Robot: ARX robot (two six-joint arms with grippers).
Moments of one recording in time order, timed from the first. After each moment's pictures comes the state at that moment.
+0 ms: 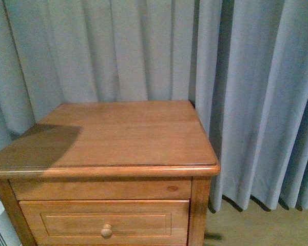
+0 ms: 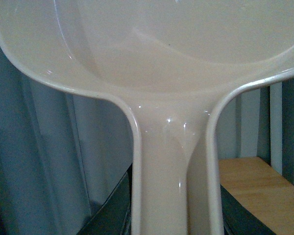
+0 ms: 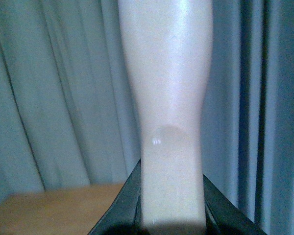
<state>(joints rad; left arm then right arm) -0.25 0.65 0.30 0.72 -0.17 0.23 0.51 0.73 0.61 0.42 0.47 -0.04</state>
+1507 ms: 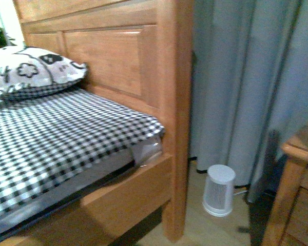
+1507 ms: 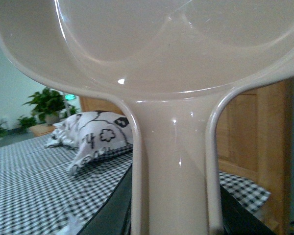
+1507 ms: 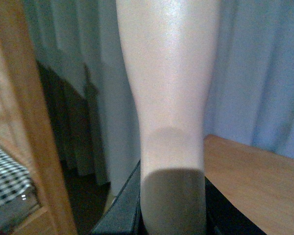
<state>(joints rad) -0.25 0.65 0.30 0.72 -0.17 0.23 0.46 0.69 0.45 0.45 0.50 -0.05</state>
